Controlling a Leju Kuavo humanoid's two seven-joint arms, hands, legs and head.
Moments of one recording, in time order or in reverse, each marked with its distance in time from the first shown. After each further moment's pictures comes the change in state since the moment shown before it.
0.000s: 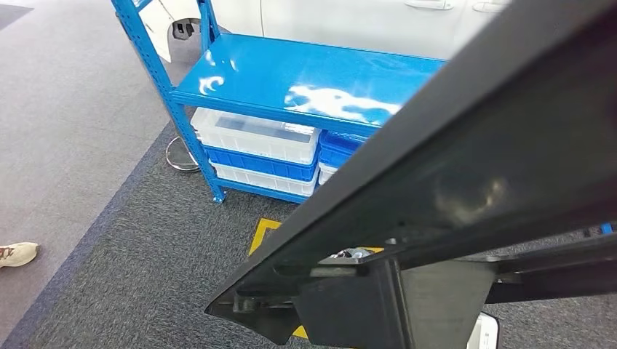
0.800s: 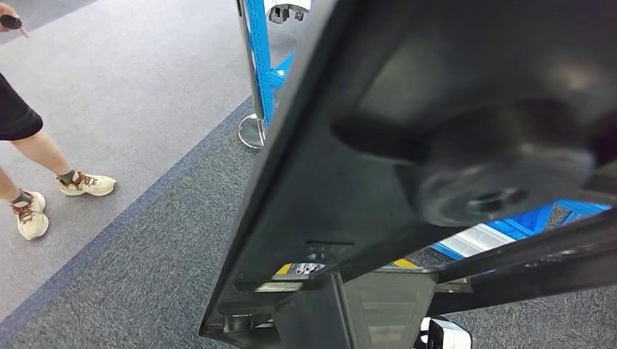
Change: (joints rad) left arm 0.010 -0.022 0.023 0.000 -0.004 0.034 -0.001; right arm 0.022 0.017 0.042 0.052 0.062 0.024 -0.030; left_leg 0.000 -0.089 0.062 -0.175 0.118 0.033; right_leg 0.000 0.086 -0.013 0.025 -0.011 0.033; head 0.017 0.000
